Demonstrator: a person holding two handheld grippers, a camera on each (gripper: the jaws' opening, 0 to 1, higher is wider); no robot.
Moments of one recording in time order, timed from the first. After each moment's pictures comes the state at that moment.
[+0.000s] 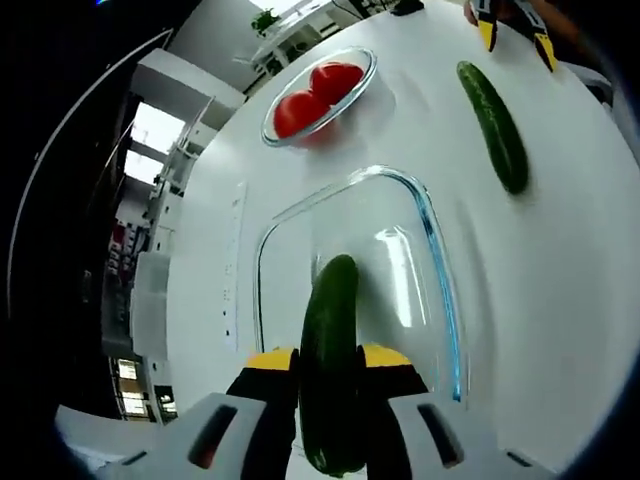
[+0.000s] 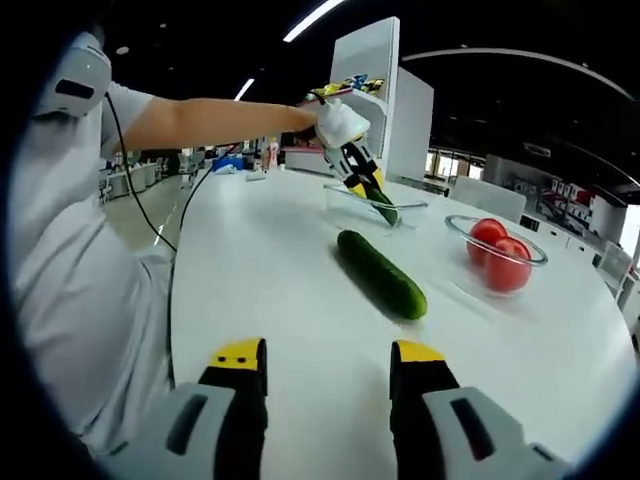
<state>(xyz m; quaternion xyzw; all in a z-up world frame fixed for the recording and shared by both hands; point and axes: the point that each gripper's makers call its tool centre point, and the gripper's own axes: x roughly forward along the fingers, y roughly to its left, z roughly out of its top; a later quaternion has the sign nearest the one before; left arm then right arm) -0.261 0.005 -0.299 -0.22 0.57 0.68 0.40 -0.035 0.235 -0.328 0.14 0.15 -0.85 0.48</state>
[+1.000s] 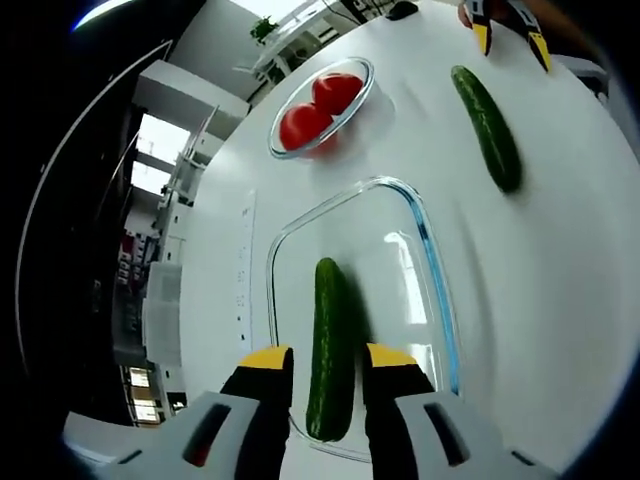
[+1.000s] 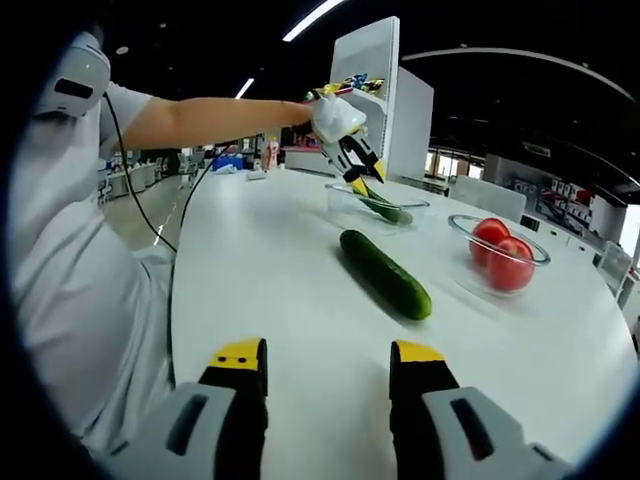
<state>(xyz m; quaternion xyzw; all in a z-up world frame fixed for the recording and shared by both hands) -0.248 0.007 -0.283 -0.19 0.58 0.68 0.39 -0.033 0.229 -0.328 0.14 0.15 -0.85 0.48</state>
